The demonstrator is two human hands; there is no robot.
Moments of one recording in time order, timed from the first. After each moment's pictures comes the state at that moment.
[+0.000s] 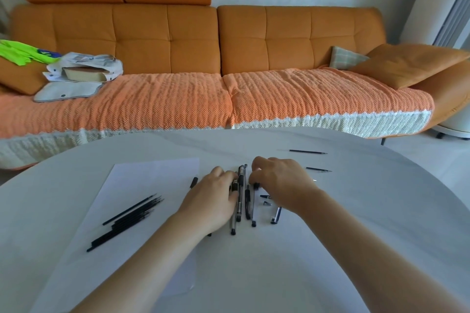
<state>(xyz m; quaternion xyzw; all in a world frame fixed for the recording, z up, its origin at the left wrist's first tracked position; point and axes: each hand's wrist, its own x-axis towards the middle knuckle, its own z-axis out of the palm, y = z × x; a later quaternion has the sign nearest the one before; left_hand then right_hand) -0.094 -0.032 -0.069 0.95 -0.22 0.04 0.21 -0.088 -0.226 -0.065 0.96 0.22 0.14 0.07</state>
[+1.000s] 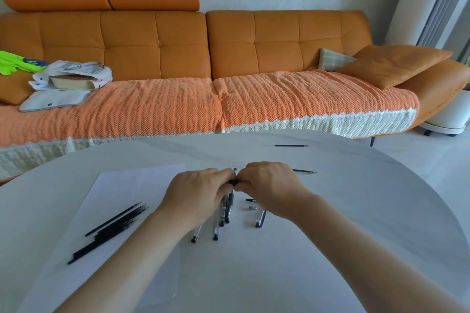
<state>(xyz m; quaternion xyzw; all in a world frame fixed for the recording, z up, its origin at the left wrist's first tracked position) -0.090 -0.033 -0.050 0.92 -0.33 0.19 0.10 -0.112 -0.224 -0.041 0.97 0.19 0.13 -0.07</state>
